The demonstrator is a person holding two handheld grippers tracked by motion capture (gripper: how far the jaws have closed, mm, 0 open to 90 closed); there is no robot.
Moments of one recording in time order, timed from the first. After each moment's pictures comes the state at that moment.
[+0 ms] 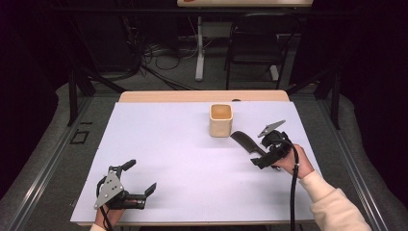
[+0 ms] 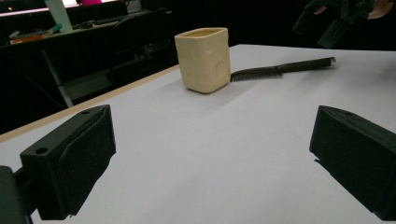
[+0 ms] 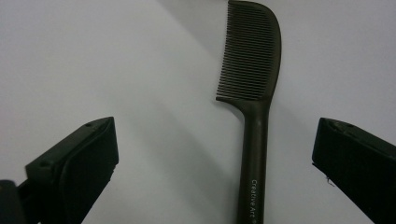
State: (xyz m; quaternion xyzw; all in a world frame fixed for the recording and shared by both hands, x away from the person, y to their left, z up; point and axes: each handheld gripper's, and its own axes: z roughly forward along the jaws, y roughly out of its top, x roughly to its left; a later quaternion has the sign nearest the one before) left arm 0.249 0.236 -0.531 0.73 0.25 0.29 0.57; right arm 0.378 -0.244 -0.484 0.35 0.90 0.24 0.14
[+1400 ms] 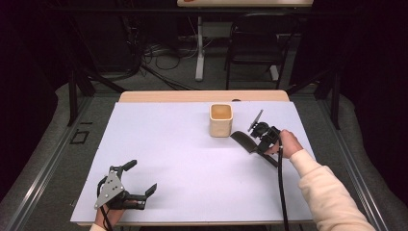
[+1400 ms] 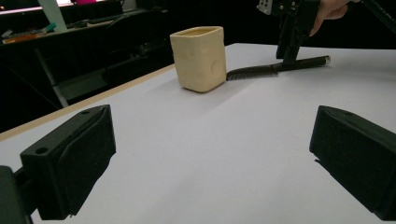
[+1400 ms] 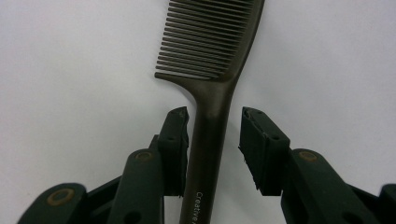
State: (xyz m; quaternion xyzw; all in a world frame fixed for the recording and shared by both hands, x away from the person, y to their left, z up) left arm 0.249 0.235 -0.532 0.73 0.25 0.28 0.57; right arm 0.440 -0.228 -0.510 0.36 0.93 0.06 0.09
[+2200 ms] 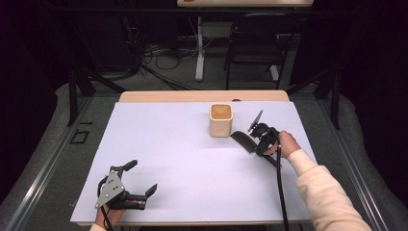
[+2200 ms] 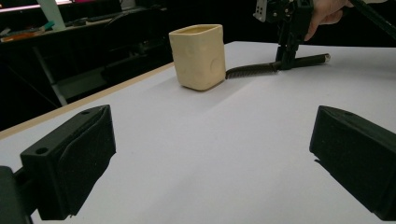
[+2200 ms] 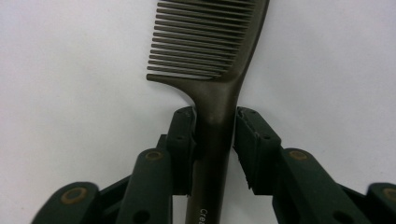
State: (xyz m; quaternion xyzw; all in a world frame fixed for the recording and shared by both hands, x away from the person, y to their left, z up) left arm 0.250 0.235 -0.532 0.74 0.25 0.28 0.57; right arm 0.449 -0.231 -0.524 0.39 0.92 0.05 0.06
